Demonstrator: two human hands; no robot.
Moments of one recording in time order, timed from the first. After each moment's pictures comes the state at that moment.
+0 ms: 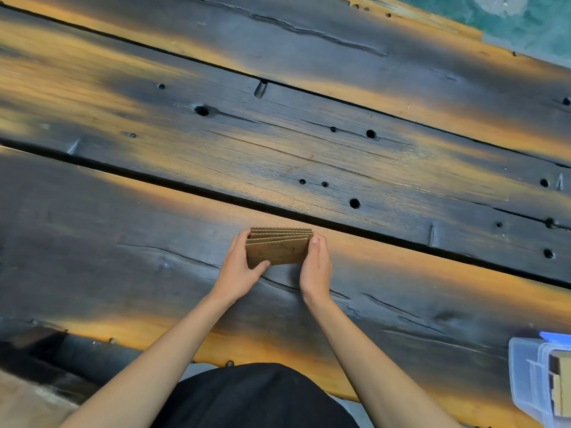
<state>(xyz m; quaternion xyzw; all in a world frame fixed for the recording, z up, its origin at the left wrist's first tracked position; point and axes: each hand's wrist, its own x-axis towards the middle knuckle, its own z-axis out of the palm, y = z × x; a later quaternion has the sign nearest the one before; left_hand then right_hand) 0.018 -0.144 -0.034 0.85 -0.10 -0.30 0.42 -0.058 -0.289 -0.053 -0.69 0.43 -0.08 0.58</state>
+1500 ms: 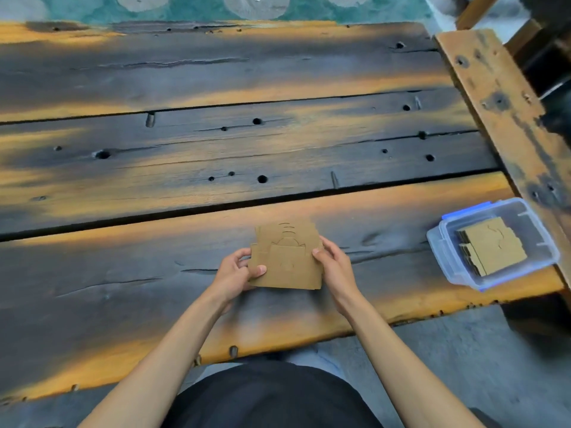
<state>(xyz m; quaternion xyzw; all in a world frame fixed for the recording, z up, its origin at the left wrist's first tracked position) -0.098 -0.220 0.008 0.69 -0.01 -0.54 0.48 -0.261 -0.369 -0.006 -0.49 0.51 -0.14 0.69</state>
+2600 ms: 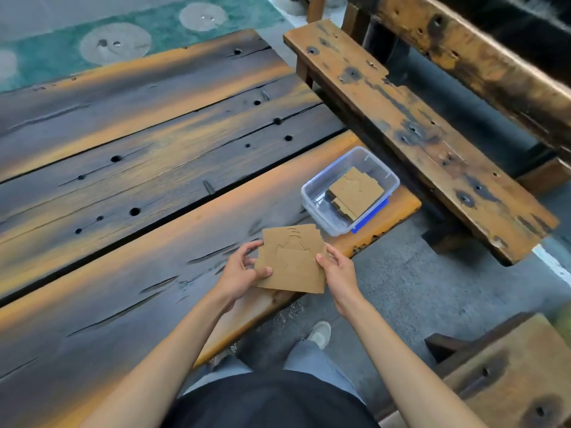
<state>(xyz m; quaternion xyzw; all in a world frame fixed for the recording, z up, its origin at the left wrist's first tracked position) -0.291 -0.362 0.027 0.68 -0.26 -0.57 0.37 -0.503 -0.428 0.003 -0.38 0.63 -0.26 0.62</state>
